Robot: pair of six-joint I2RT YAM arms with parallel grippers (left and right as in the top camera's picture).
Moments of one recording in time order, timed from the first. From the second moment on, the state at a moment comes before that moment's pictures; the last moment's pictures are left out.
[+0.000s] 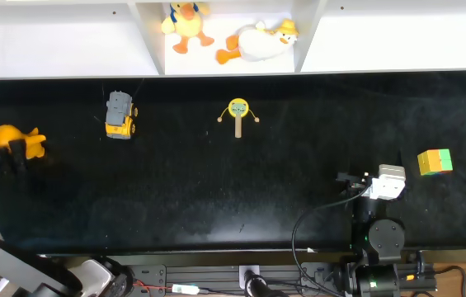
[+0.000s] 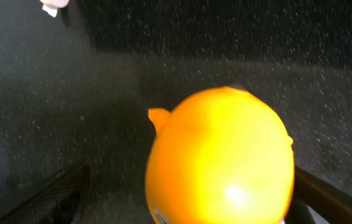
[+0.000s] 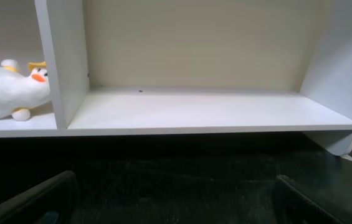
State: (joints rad) left arm 0.90 1.46 0.90 -0.34 0.42 0.63; right arm 0.07 0.01 0.02 0.01 0.24 -0.05
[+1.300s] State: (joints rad) left arm 0.60 1.48 1.30 -0.59 0.33 0.34; right arm 0.07 0.01 0.02 0.01 0.24 -0.05
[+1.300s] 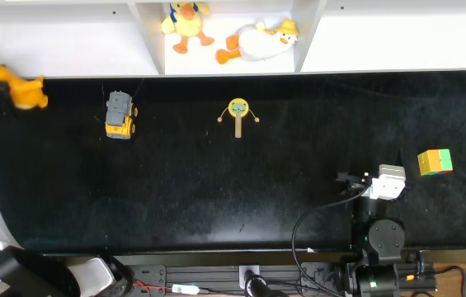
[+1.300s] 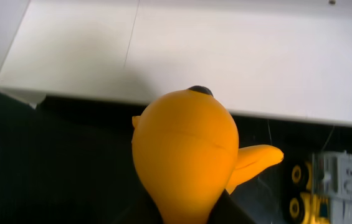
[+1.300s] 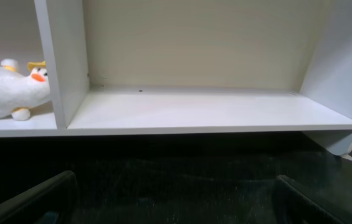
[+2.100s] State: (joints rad) left arm 0.45 1.58 1.32 -0.43 0.08 0.20; right arm 0.07 0.01 0.02 0.01 0.24 -0.04
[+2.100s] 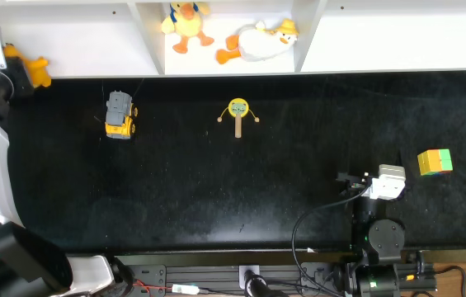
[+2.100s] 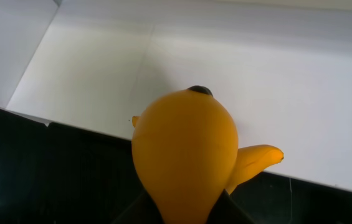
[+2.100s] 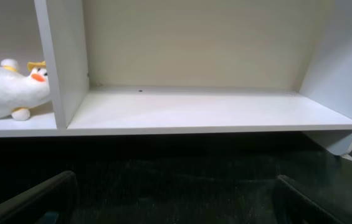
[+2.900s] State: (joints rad) left arm 0.45 1.67 1.37 -0.35 0.07 0.18; right arm 0.07 0.01 0.02 0.01 0.24 -0.05
